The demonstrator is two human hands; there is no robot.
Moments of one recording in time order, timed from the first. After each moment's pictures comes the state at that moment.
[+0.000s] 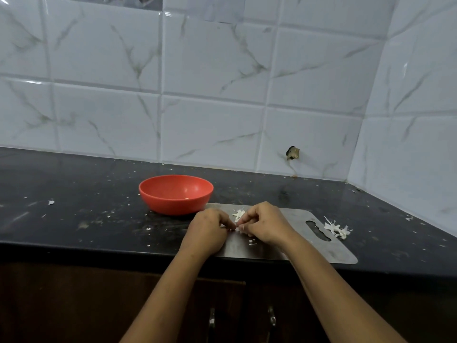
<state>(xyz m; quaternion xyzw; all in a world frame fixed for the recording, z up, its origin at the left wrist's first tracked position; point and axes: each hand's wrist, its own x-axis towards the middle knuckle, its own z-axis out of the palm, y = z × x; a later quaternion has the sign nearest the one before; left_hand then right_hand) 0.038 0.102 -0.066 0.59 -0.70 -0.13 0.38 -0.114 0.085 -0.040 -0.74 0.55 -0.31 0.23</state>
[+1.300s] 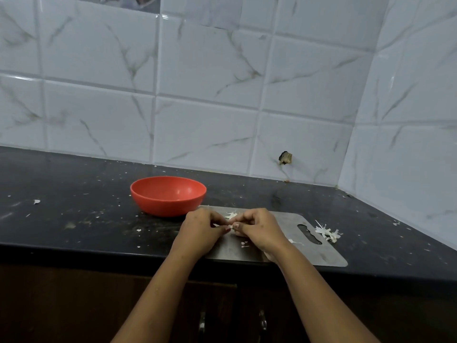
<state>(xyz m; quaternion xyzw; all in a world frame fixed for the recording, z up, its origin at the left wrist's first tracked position) 0.040 0.099 -0.070 0.57 -0.69 -0.13 0.42 -0.117 0.083 -0.057 -0.68 0.49 -0.43 0.34</state>
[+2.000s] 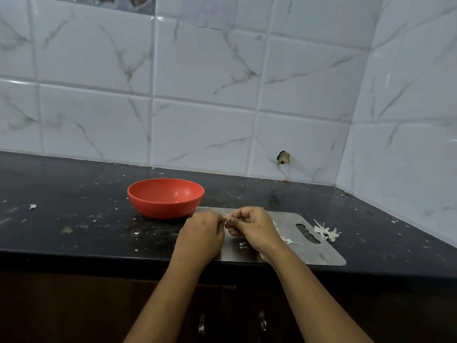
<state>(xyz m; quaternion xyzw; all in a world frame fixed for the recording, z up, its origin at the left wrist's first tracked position) 0.026 0.108 -0.073 0.59 -0.70 0.03 0.41 -0.108 0.088 -0.056 -0.65 0.43 -0.49 0.39</state>
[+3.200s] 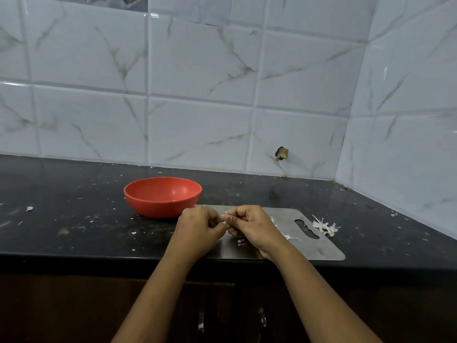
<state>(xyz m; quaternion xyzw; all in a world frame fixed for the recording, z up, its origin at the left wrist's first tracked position) 0.036 0.115 -0.059 0.54 -0.72 -0.07 0.43 -0.113 0.088 -0.056 -0.69 0.41 -0.44 0.40</state>
